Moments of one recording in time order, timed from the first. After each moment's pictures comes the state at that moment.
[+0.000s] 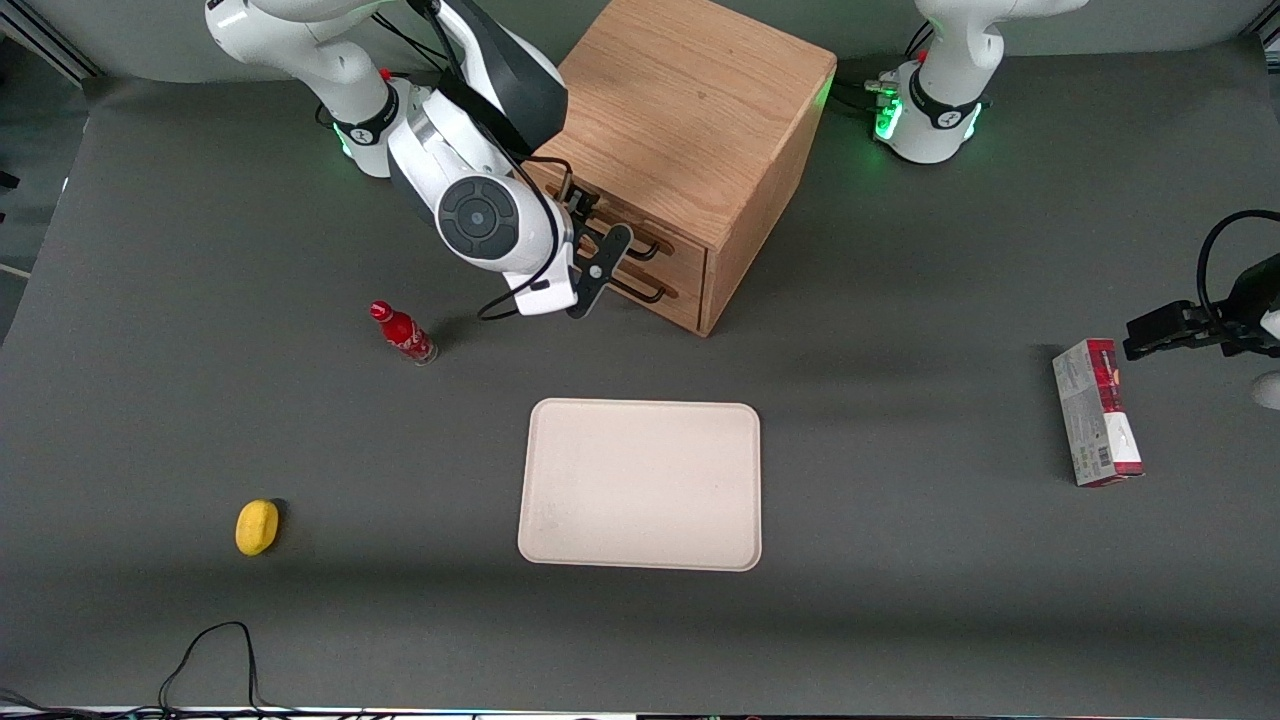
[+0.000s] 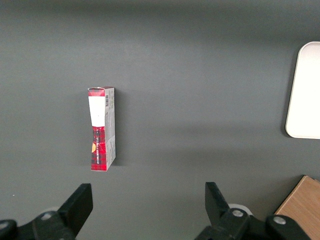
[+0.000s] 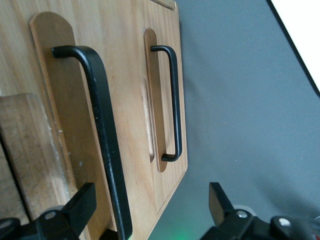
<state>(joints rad) 0.49 0.34 0.19 -1.64 0.28 1.65 -0.33</state>
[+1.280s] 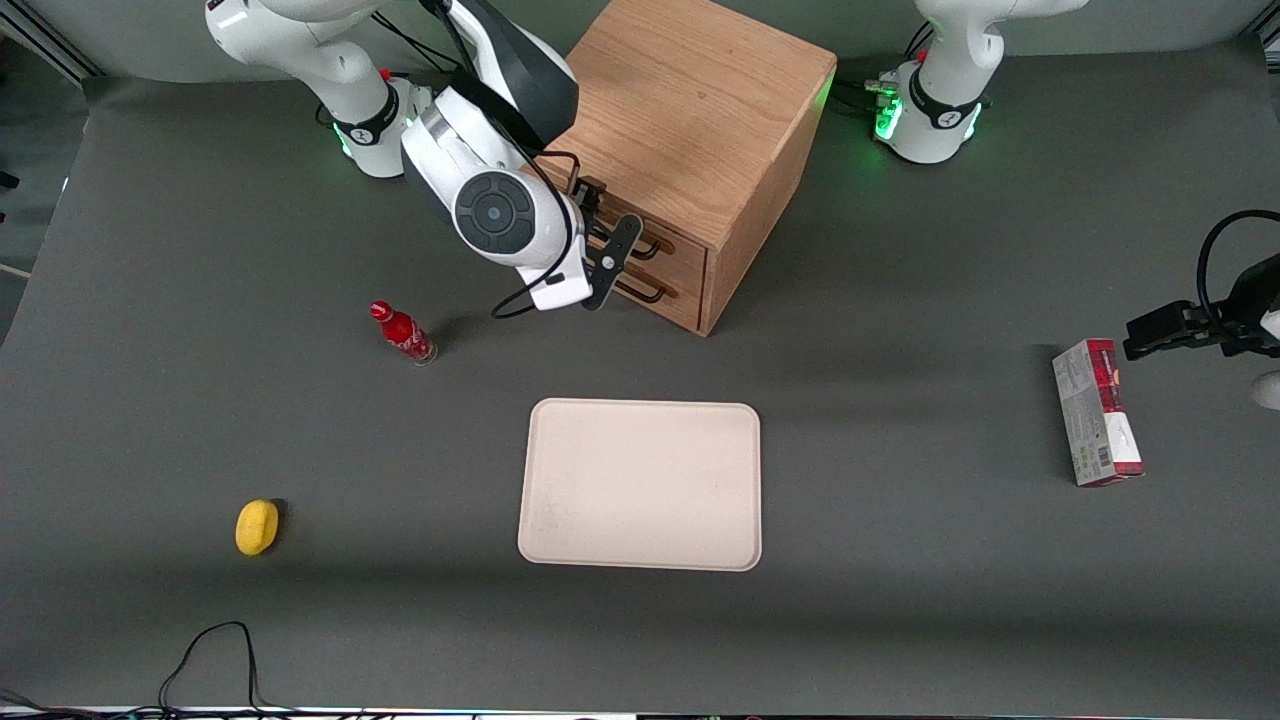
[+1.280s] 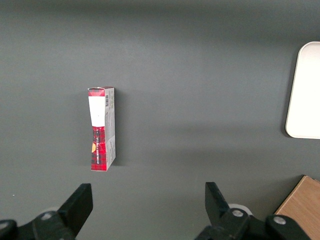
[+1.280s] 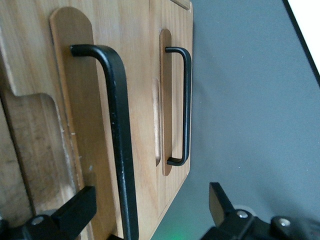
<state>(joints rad) 0.51 0.35 0.20 -1.64 0.28 1.65 -0.38</state>
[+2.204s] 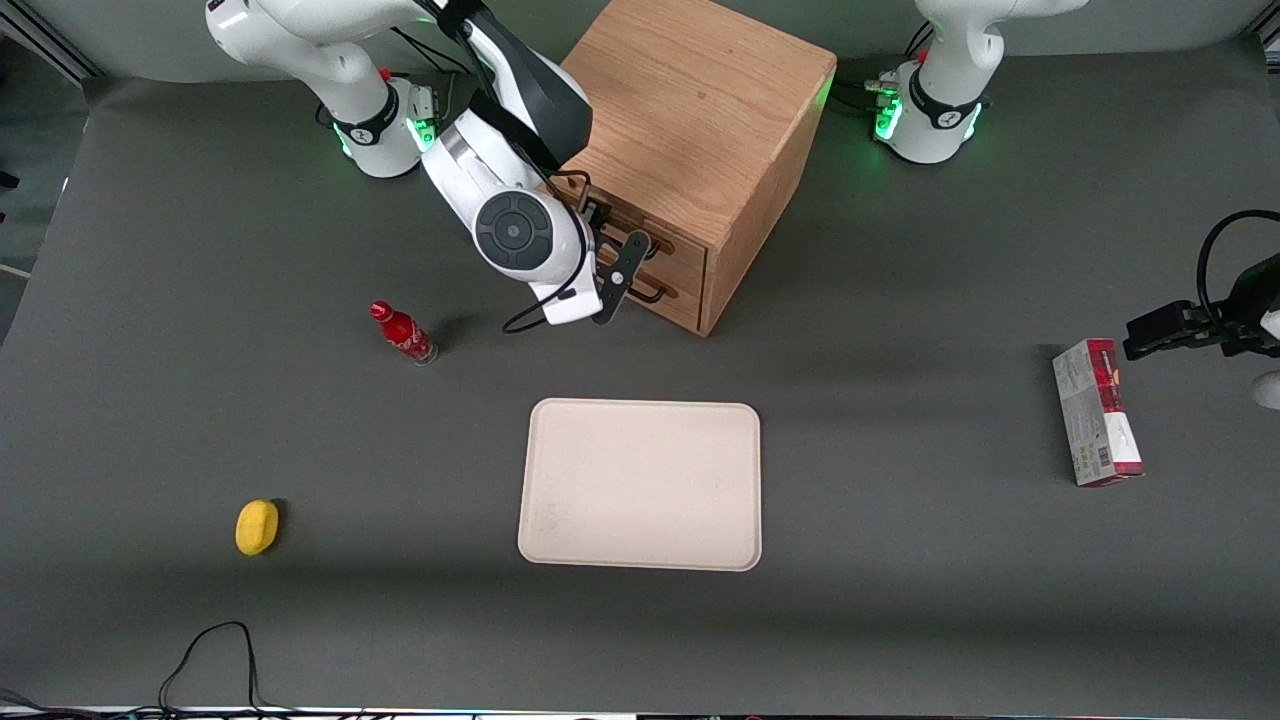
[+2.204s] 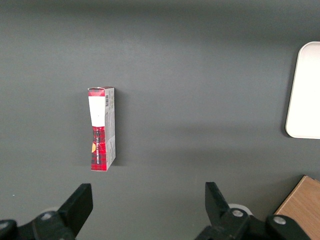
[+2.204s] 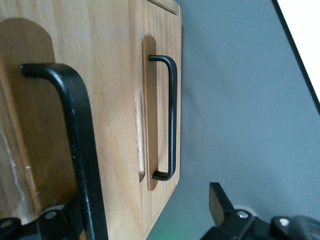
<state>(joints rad) 0.52 0.40 0.20 -1.63 0.25 1.70 -0.39</state>
